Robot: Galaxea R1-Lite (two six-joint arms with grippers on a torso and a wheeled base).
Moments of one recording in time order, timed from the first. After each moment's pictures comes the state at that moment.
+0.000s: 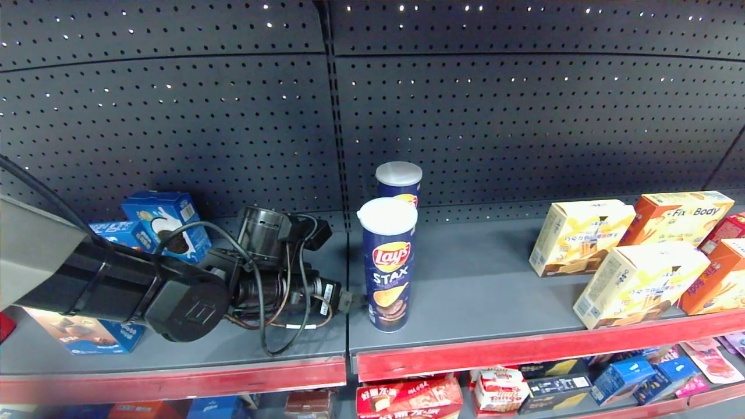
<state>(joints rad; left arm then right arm) -0.43 1.93 -0.96 -0.32 -0.16 -0.09 0.21 0.58 -1.07 0.30 -0.49 -0.07</state>
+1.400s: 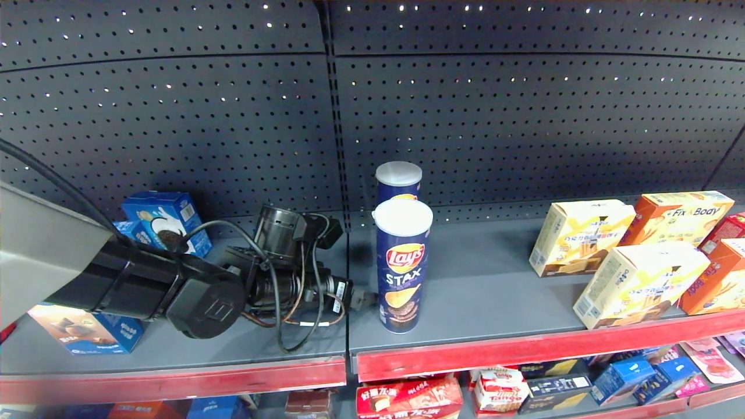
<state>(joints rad) -0.47 1.96 -1.01 -0.32 -0.14 -0.12 0.21 0.57 -1.07 0.30 -0.49 -0.07</state>
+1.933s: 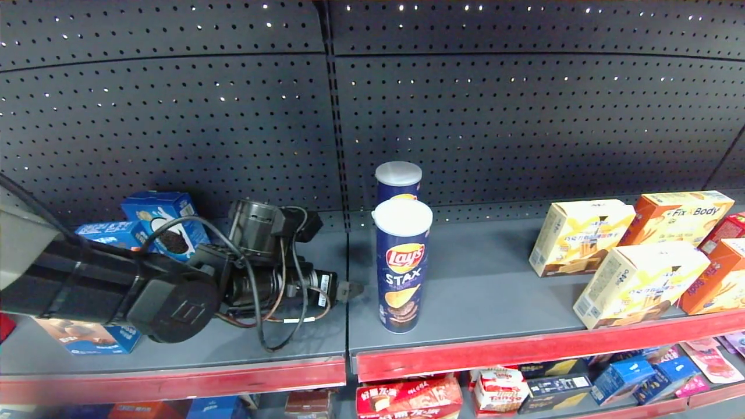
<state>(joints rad) -0.43 1.87 -0.95 -0.32 -0.11 -0.19 0.21 0.56 -1.07 0.30 -0.49 -0.07</state>
